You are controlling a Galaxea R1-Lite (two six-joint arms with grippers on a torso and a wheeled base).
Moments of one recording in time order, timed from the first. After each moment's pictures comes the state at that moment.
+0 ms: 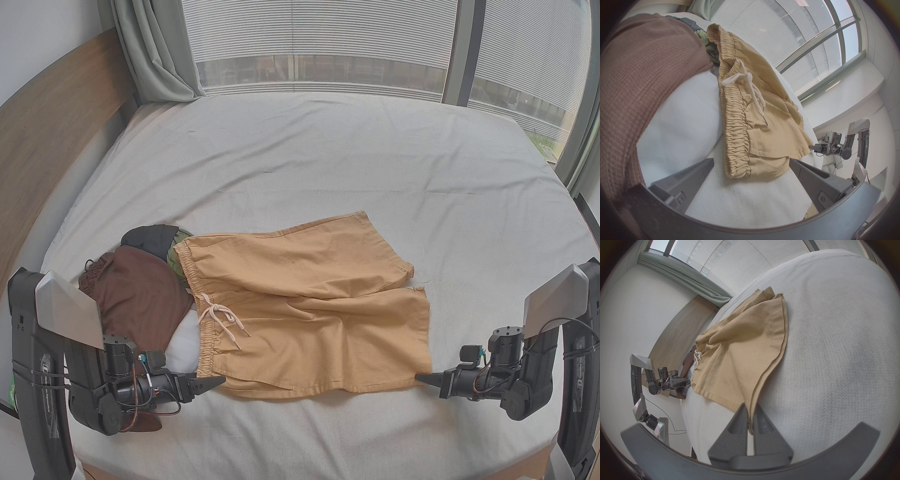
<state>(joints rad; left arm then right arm) -0.07 2.44 -0.28 -1.55 -0.64 -0.28 0.12 2.45 -0.28 -1.54 0.62 0.26</state>
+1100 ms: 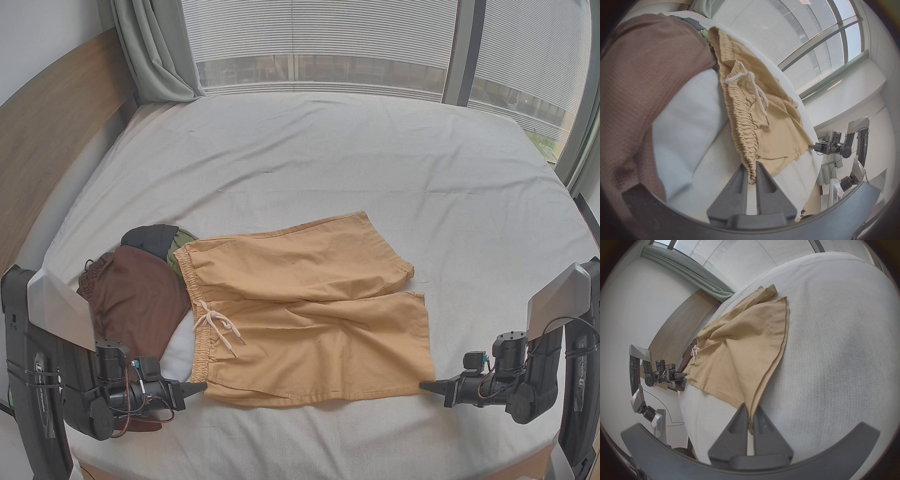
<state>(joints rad) -0.05 2.40 -0.20 -1.55 -0.64 -0.26 0.11 2.44 -0.22 -1.54 0.62 0.17</state>
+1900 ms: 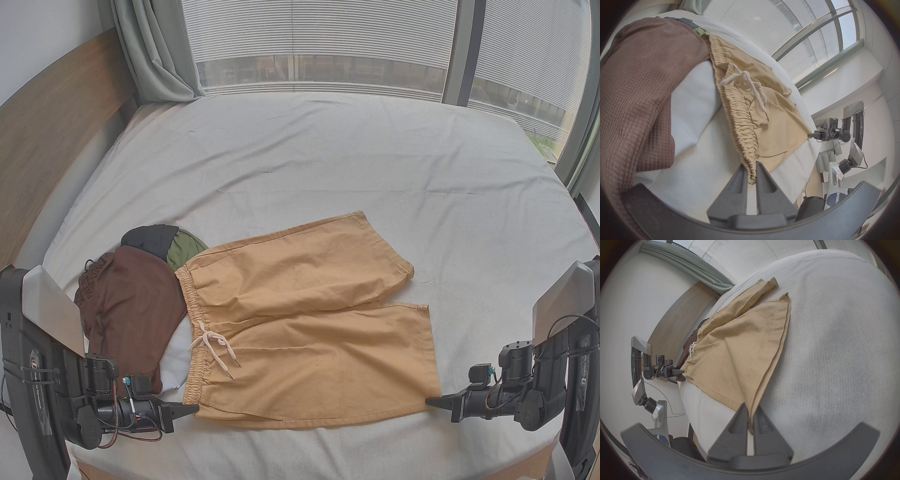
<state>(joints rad) 0.01 2.40 -0.05 -1.55 -0.72 -0.06 0.10 2.42 -0.10 -1.54 0.62 0.10</state>
